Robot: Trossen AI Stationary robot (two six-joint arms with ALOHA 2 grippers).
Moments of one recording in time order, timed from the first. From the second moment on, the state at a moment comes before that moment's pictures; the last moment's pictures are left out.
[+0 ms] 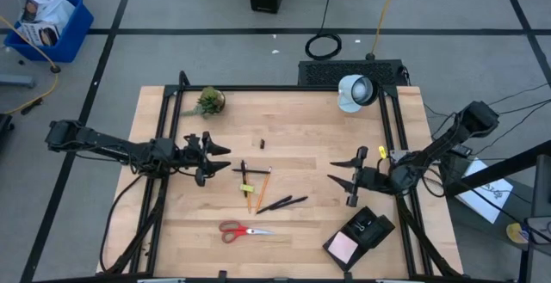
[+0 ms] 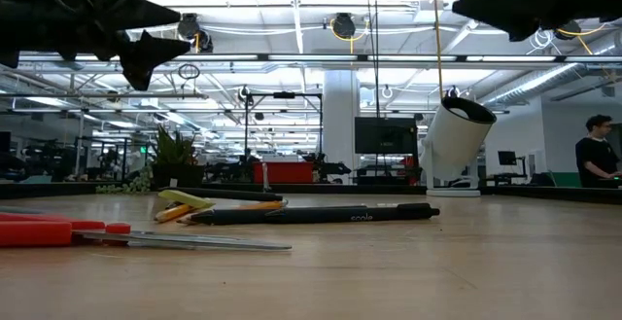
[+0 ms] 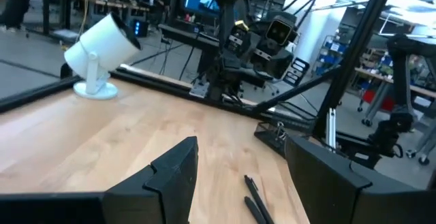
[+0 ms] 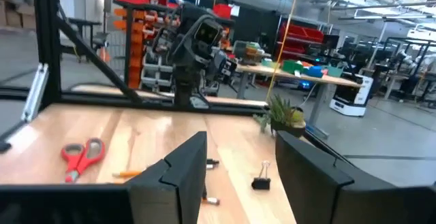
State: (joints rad) left arm -0.13 0.70 0.11 0.62 -0.12 -0.29; right arm 0.62 1.07 0.22 0.93 0.86 -0.20
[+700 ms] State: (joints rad) left arm -0.13 0.70 0.11 0.58 -0.14 -0.34; right arm 0.38 1.28 0.32 0.48 0.28 0.05
